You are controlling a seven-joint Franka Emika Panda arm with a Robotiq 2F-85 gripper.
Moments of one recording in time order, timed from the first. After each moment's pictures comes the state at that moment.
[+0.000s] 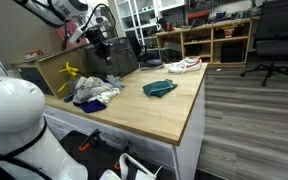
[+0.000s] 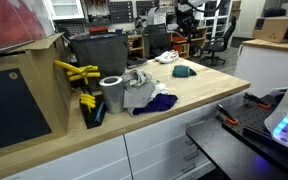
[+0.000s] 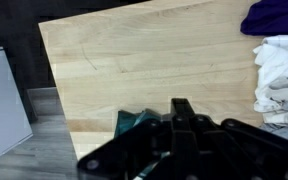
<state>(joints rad) 0.21 -0.18 0.10 -2.29 -0.23 1.98 0.57</state>
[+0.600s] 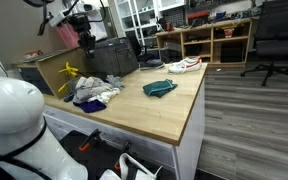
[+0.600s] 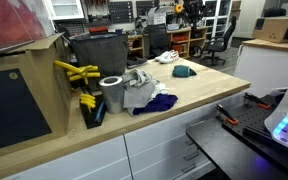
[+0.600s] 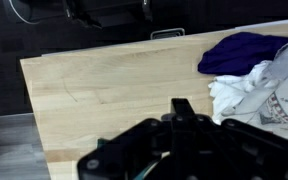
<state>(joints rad) 0.18 -0.36 0.12 -2.30 0.01 1.80 0.44</state>
